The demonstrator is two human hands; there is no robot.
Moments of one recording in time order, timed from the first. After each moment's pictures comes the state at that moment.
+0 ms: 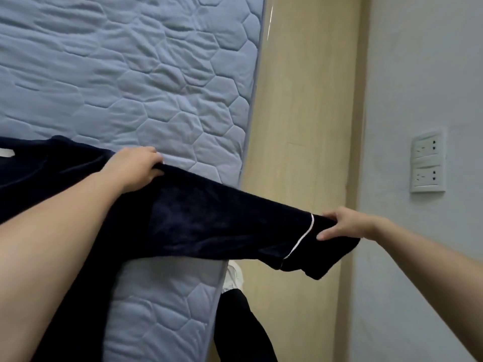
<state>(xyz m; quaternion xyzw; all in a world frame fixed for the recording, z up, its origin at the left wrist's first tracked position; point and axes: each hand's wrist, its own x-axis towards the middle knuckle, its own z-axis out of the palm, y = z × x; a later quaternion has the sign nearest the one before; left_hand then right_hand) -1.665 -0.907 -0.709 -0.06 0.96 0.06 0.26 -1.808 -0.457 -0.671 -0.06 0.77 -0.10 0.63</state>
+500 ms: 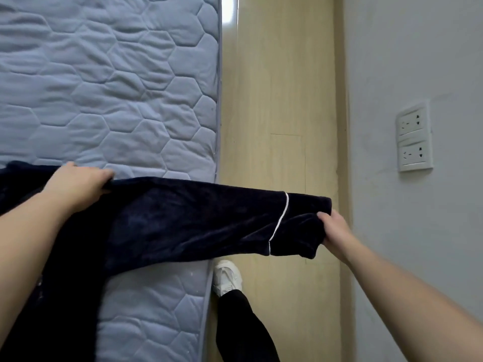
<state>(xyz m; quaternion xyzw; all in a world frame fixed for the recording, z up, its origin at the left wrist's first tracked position) -1.661 -0.934 -0.711 -0.03 0.93 -0.16 0.32 -1.756 -0.437 -0.704 0.34 0.72 -0.48 0.37</state>
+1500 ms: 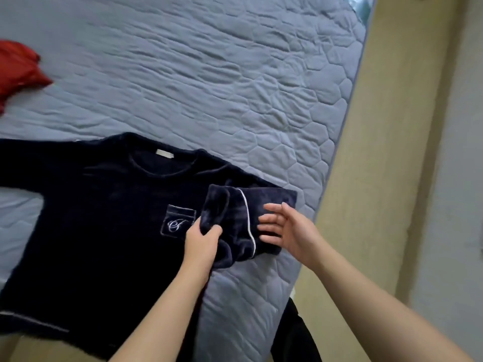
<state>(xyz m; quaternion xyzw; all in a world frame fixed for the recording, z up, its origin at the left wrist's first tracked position) -1.495 -0.851 -0.533 -0.60 0.52 0.61 -0.07 -1.639 -0.725 -0.566 0.15 0.52 -0.59 0.60</state>
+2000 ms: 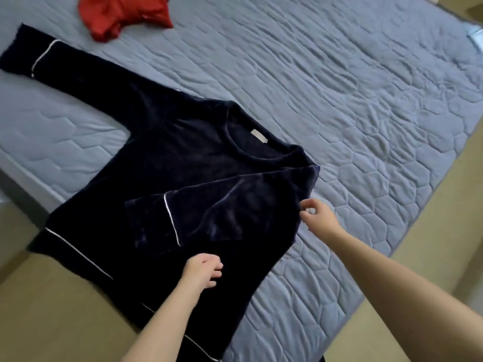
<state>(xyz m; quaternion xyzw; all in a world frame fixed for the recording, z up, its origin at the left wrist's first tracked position) -1.281 -0.917 -0.626 -0.73 0.31 0.61 0.07 -1.558 -0.866 -0.639 -0.21 0.85 -0.20 0.44</state>
